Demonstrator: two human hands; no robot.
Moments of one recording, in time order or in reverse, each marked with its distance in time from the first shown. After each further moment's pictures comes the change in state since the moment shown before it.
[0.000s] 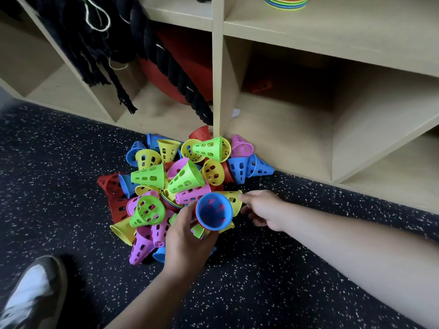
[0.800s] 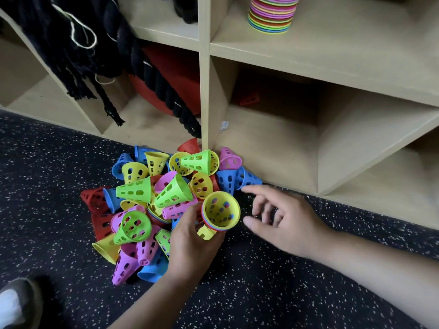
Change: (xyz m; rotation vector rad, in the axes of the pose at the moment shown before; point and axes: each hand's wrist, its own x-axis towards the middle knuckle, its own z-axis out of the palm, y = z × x) left_hand 0.022 0.028 0.025 -0.036 -0.004 0.042; right_hand -0.075 0.001 -0.062 -0.461 0.120 -1.080
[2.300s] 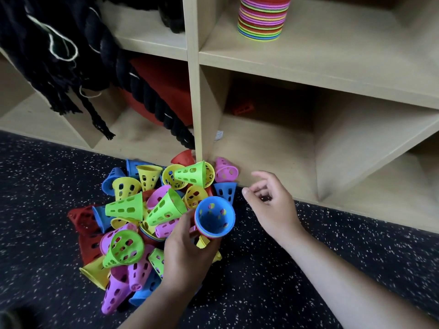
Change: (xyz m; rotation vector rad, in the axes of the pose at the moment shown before) left_hand 0.019 -0.012 0.009 -0.024 0.006 0.013; right_hand 0.046 0.040 0.036 0.234 0.417 0.342
